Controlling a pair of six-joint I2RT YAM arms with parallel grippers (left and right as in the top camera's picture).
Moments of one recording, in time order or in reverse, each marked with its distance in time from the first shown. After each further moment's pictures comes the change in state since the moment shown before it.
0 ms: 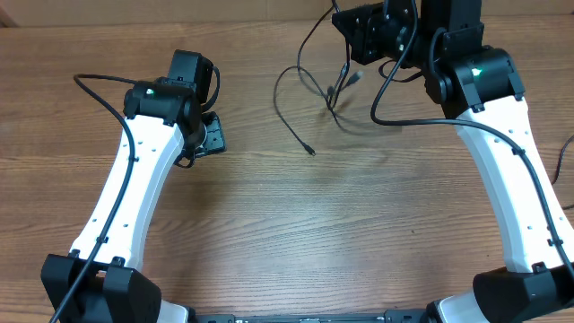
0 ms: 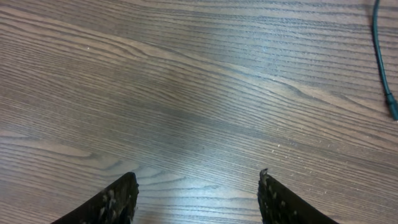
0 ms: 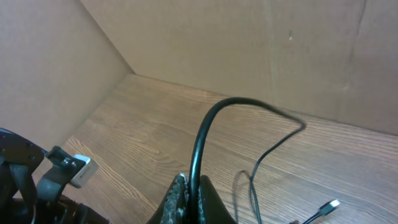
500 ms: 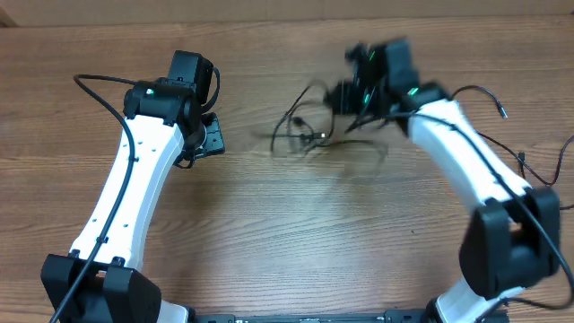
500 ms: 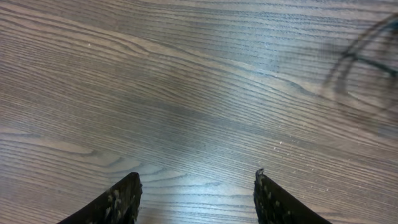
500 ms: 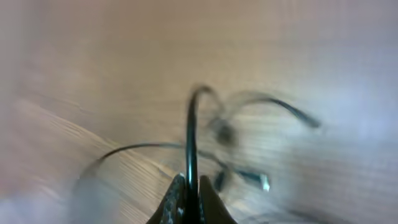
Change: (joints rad) left arm 0.000 0.000 0.000 -0.011 0.000 0.000; right arm 0.006 0.126 -0.342 0.090 0.015 0.111
